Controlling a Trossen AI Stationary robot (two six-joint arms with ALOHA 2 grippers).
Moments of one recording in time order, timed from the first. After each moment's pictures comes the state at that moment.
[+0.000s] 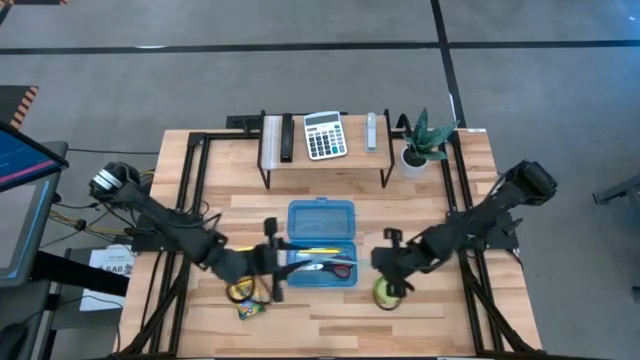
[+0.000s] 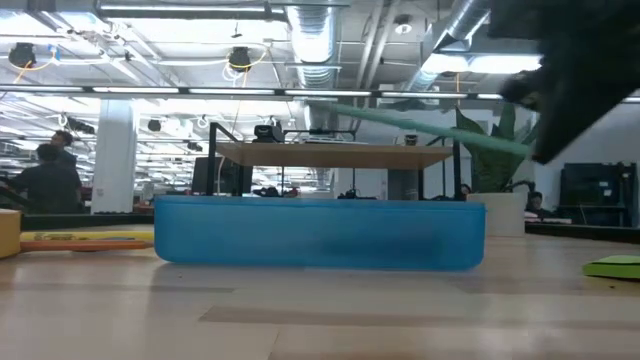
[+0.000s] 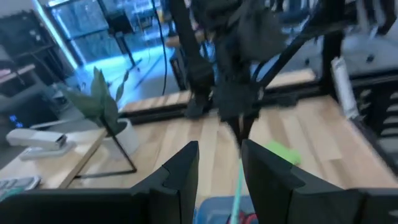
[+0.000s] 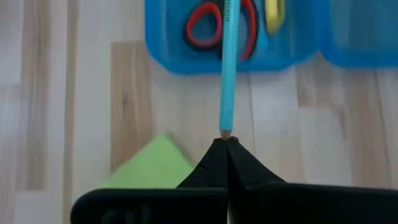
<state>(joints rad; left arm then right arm) -0.56 1.41 0.96 0.21 -0.73 0.07 0.50 1.47 0.92 -0.56 0.22 0.51</state>
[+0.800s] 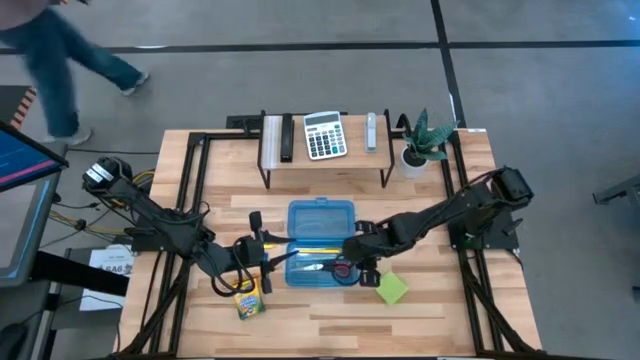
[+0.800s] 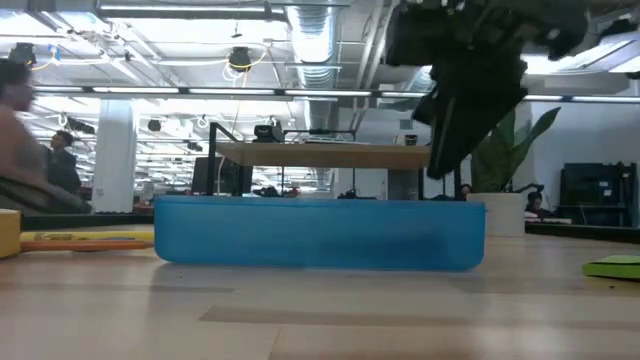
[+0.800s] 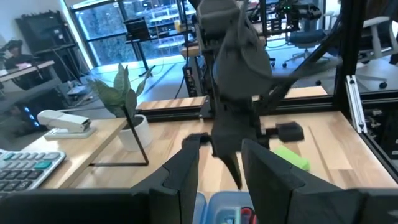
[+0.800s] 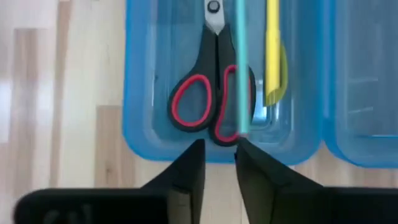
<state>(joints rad) -0.60 1.29 0.80 0.33 -0.82 0.03 0.29 1.68 1.11 -0.53 0.02 0.29</state>
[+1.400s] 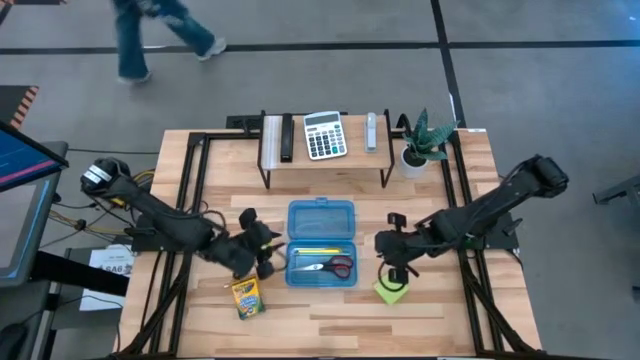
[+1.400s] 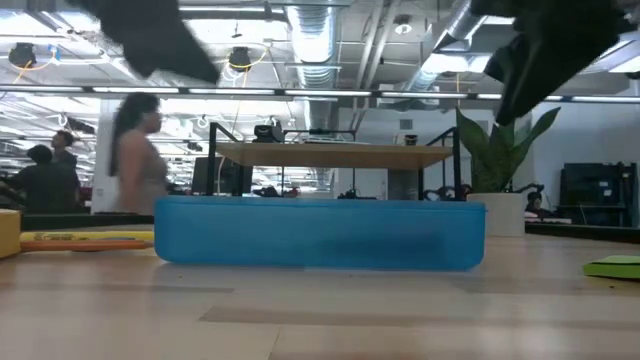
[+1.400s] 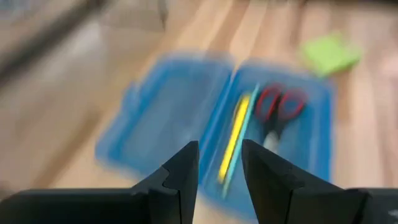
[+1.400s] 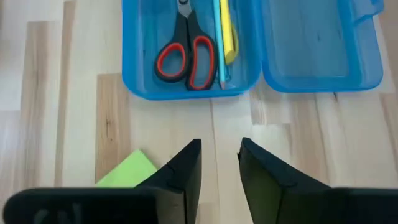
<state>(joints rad) -0.49 1.28 0.80 -0.36 -0.67 -0.62 0.43 1.33 0.92 -0.63 0.24 0.45</state>
